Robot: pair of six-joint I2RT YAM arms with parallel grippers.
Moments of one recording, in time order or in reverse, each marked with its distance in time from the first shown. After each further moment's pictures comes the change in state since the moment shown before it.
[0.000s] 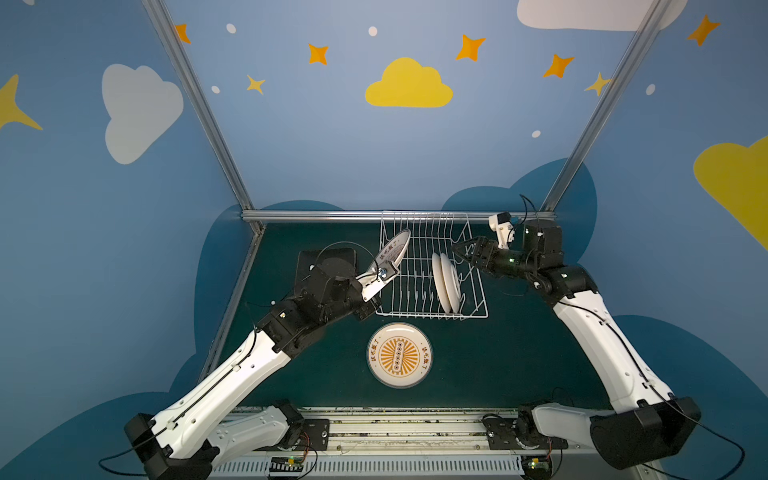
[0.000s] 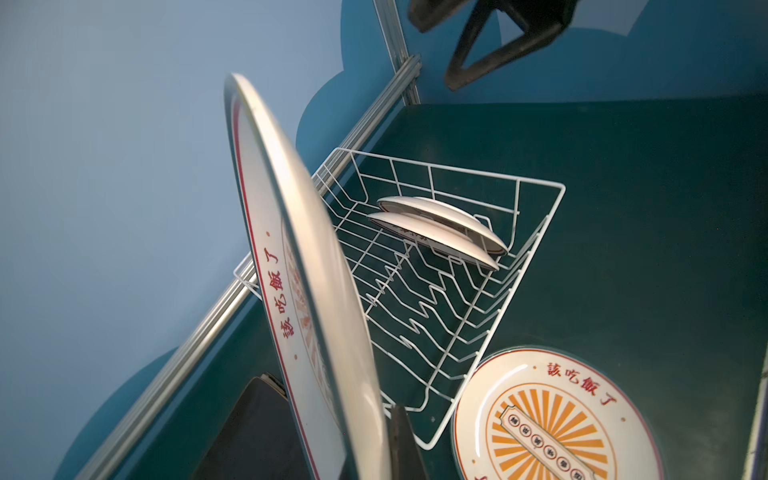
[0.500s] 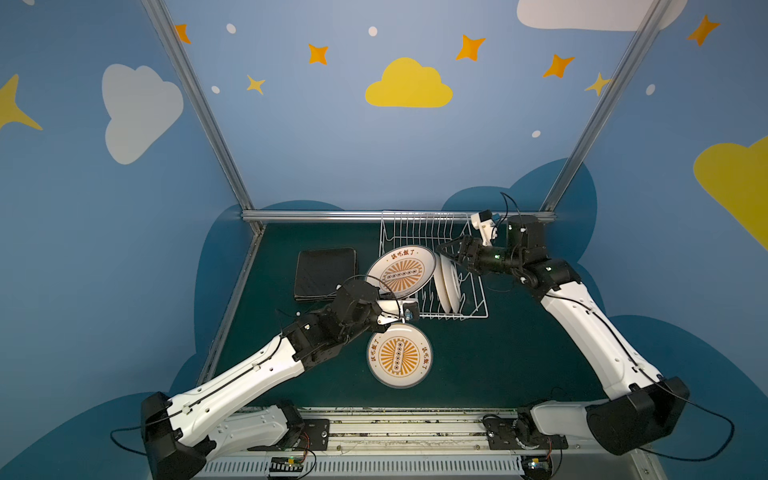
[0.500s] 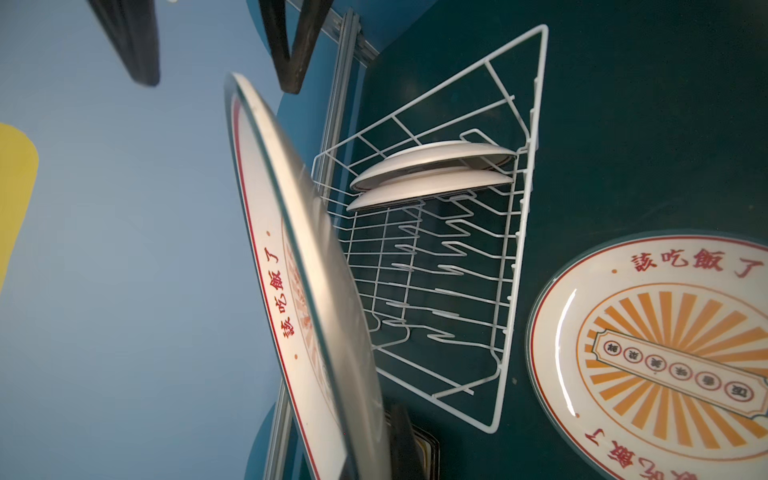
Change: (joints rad) left arm -0.158 0.030 -0.146 0.143 -0.220 0.451; right arm 0.079 0.077 0.042 0.017 -0.023 0.019
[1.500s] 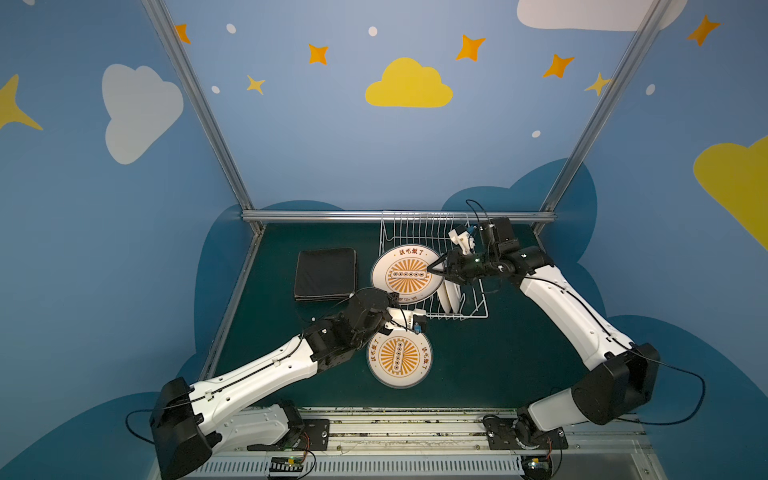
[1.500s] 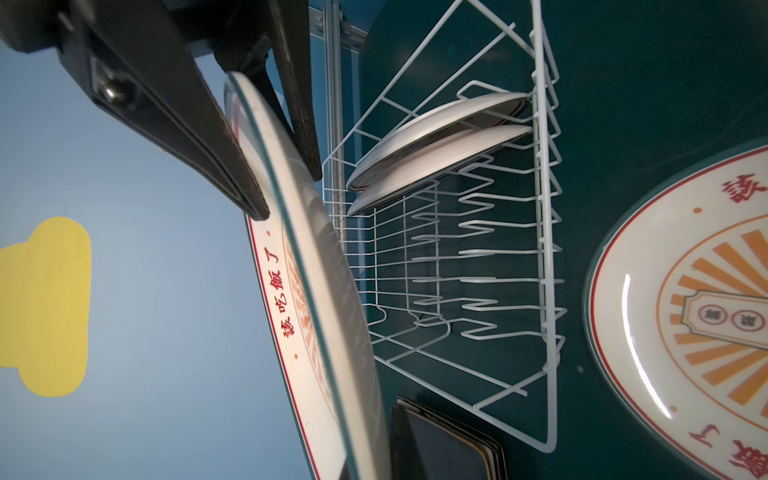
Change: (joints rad) left arm -0.032 0.062 -0.089 0.193 -0.095 0.228; right arm 0.069 0.145 0.087 -0.232 -0.013 -0.037
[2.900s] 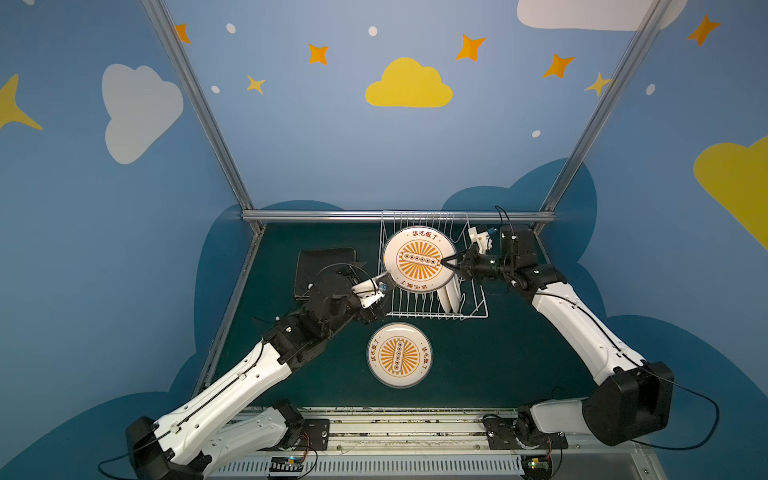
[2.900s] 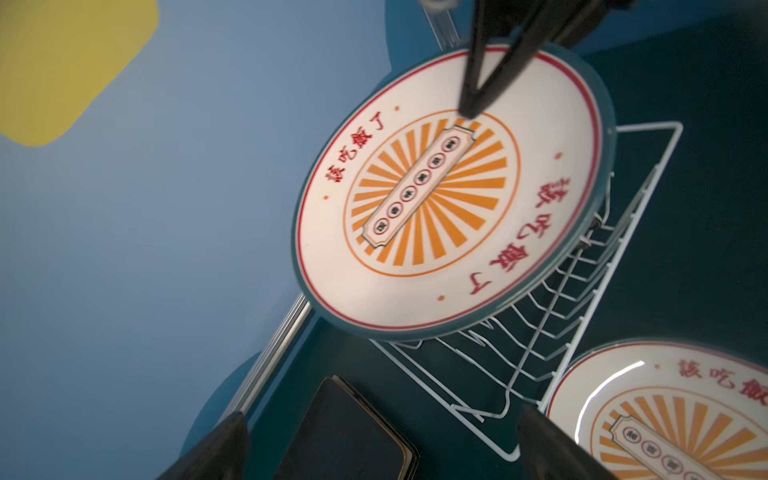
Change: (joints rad) left arm 0.249 -0.195 0.045 -0.100 0.208 -0.661; right arm -0.110 -0.124 -0.232 0.354 -0.056 0.212
